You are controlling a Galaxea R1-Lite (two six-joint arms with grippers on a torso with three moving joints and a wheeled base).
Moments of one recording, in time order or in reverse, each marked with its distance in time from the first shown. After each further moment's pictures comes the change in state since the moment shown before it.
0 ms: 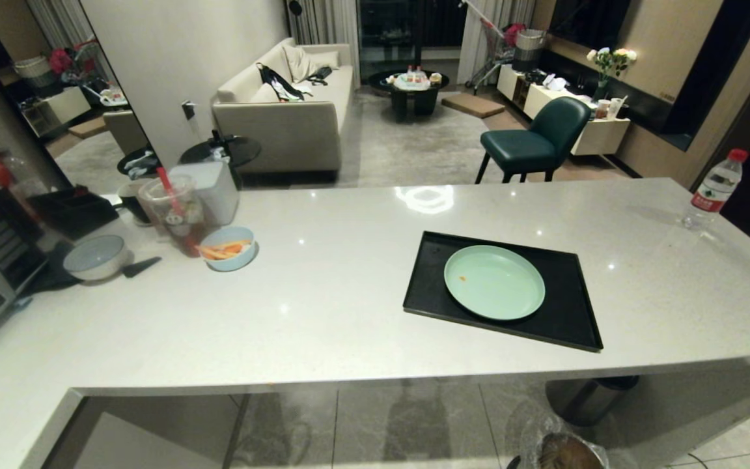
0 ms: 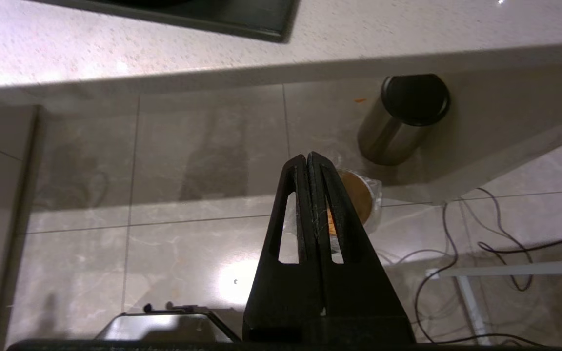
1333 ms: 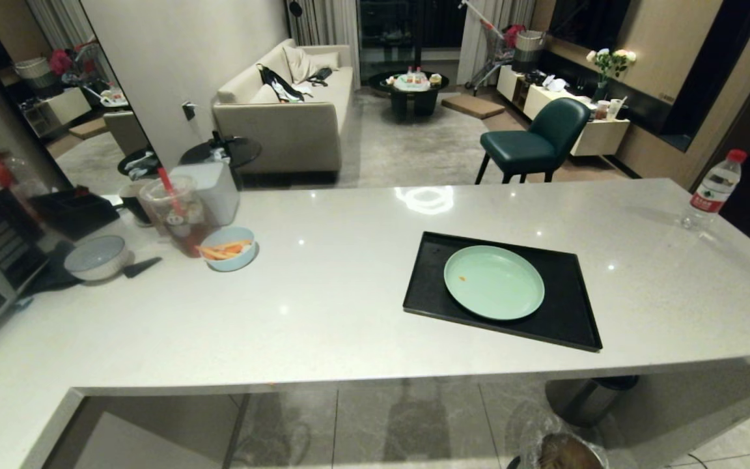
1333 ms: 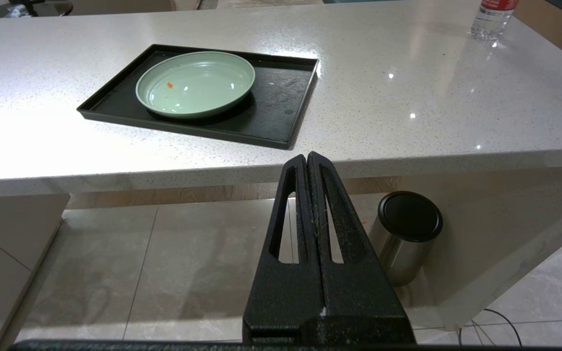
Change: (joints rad) left arm 0.000 0.000 0.000 0.000 0.000 0.000; right arm -0.049 -0.607 0.002 0.190 0.069 -0.030
